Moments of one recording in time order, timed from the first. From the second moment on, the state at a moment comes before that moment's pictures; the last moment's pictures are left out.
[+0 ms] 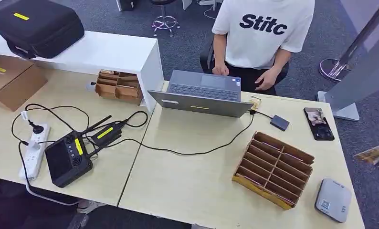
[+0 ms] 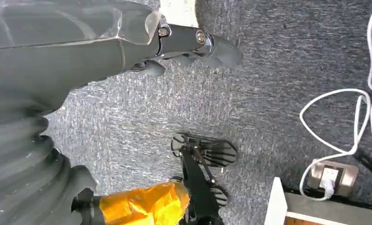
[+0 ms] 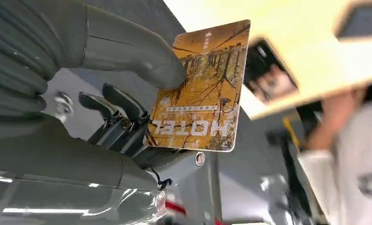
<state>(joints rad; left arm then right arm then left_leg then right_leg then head) 0.01 0.20 0.09 -0.20 0.22 -0.23 -0.16 -0.30 -0.89 0.27 -1.29 0.28 0.20 -0.17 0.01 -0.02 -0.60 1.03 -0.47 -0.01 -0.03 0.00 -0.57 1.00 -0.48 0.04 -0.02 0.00</state>
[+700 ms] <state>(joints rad) -0.05 0.18 0.09 -0.20 0.17 -0.23 -0.10 -0.77 -0.59 0.41 -1.19 0.38 0.21 -0.19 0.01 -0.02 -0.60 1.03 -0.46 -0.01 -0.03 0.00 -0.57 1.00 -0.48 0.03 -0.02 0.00</state>
